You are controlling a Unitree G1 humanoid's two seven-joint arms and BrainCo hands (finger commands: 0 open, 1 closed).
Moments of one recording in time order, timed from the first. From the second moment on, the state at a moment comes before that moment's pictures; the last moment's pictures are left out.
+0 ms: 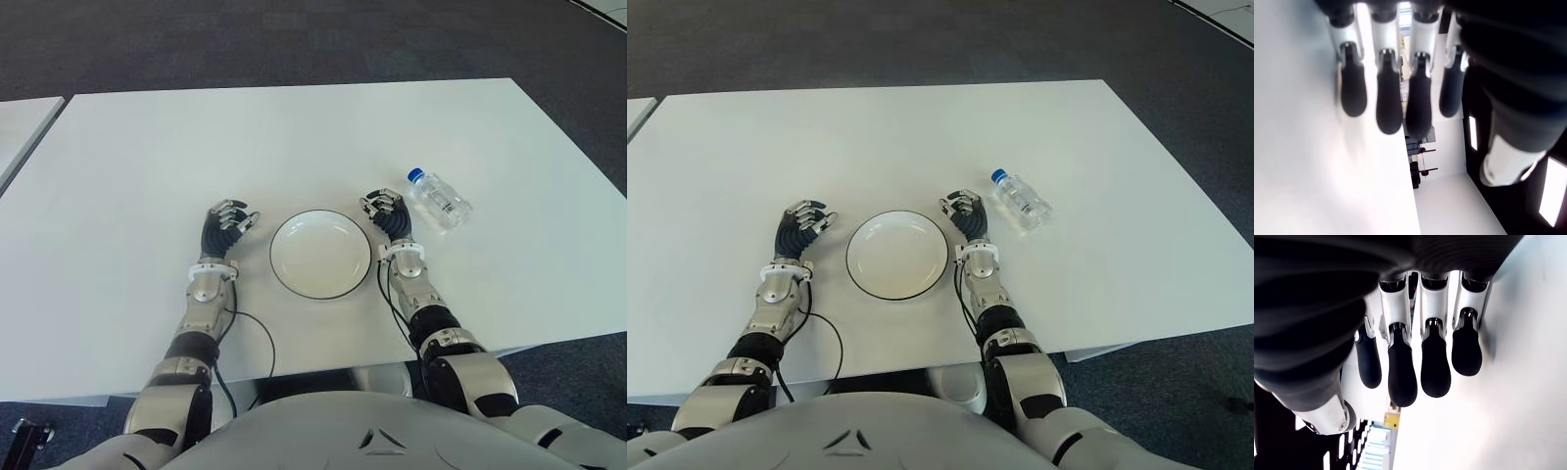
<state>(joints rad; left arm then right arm) -0.15 0.10 0.10 0.81 0.04 -0.52 0.08 -0.36 -0.02 0.00 0.89 -0.14 -0.38 -0.20</state>
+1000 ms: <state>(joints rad) -0.13 0.09 0.10 0.76 0.03 -0.51 0.08 -0.32 -0.06 0.05 0.78 -0.26 -0.44 -0.34</state>
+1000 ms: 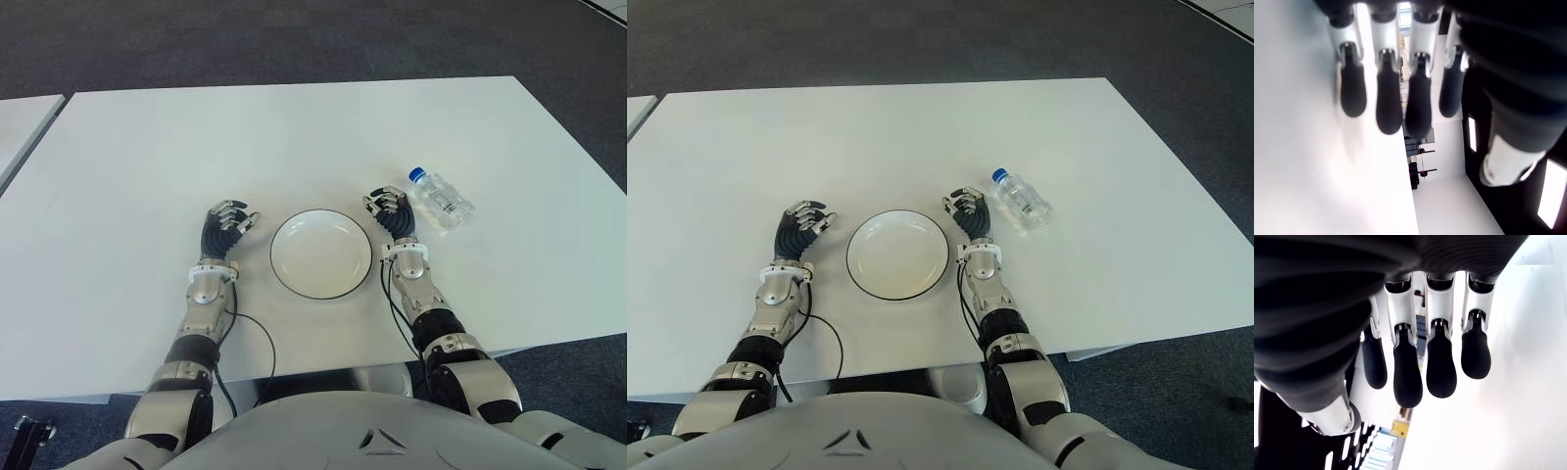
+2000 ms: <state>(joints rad) -0.11 0.09 0.10 0.75 0.04 -0.51 0.09 -0.45 -0.23 0.18 0.67 -0.71 0.00 -0.68</state>
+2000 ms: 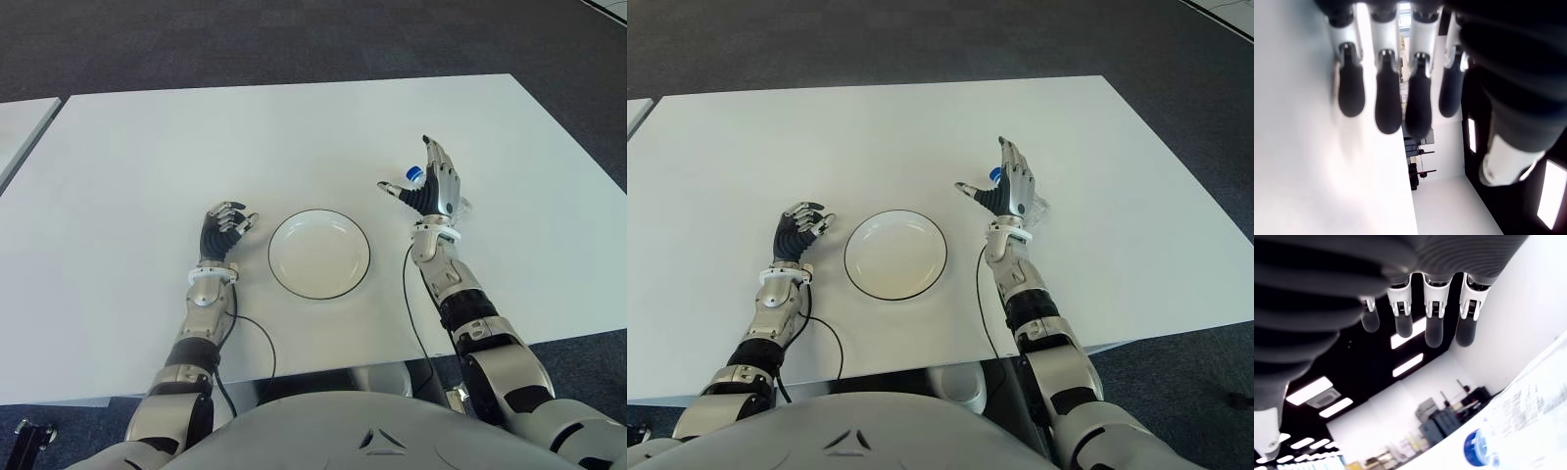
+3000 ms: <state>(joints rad) -0.08 0.08 0.10 0.70 0.04 -0.48 0.10 -0.78 -0.24 0.30 1.25 -0.69 0.37 -0.38</state>
